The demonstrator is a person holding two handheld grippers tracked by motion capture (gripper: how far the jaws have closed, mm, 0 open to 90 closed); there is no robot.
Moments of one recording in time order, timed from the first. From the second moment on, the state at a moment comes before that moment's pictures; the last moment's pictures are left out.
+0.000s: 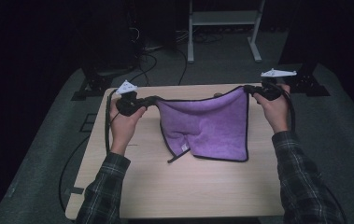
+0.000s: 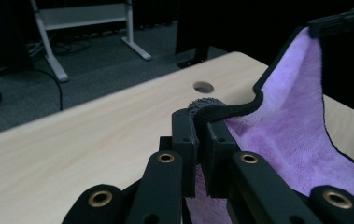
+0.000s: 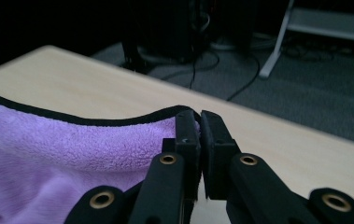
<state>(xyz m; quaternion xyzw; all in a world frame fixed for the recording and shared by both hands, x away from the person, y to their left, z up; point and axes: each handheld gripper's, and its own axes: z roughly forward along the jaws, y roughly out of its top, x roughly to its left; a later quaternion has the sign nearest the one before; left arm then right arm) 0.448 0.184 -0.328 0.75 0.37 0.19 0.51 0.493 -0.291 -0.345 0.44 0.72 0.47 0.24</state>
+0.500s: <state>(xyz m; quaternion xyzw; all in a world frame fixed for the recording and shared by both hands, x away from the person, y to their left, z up) 0.459 0.195 -0.271 0.73 0.35 0.25 0.53 0.481 -0.299 -0.279 0.41 0.67 0.55 0.29</state>
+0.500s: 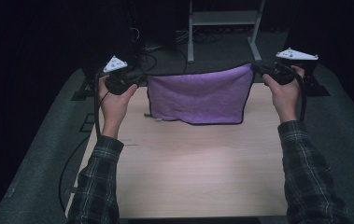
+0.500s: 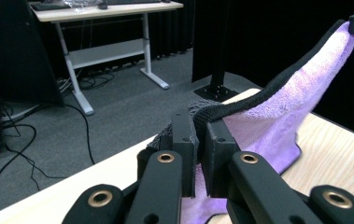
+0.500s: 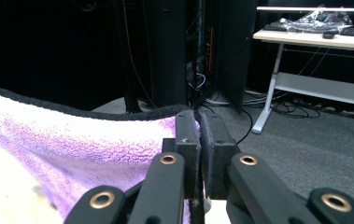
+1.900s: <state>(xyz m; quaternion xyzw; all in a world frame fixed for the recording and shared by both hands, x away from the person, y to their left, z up) 0.331 0.214 -0.398 0.79 0.36 0.14 0.47 0.346 -0.302 -0.416 0.39 0.76 0.49 0.16</state>
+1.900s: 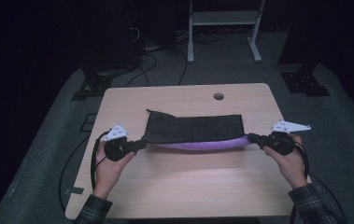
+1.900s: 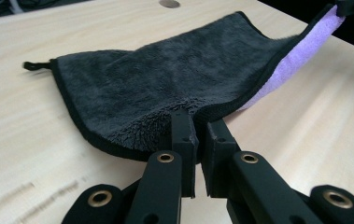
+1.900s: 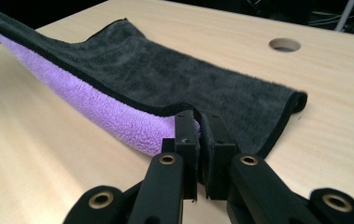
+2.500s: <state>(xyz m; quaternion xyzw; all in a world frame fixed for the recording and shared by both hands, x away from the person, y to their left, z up) 0.284 0.222 -0.433 0.82 0.37 0.07 0.43 0.284 -0.300 -0.444 0.37 0.81 0.44 0.11</state>
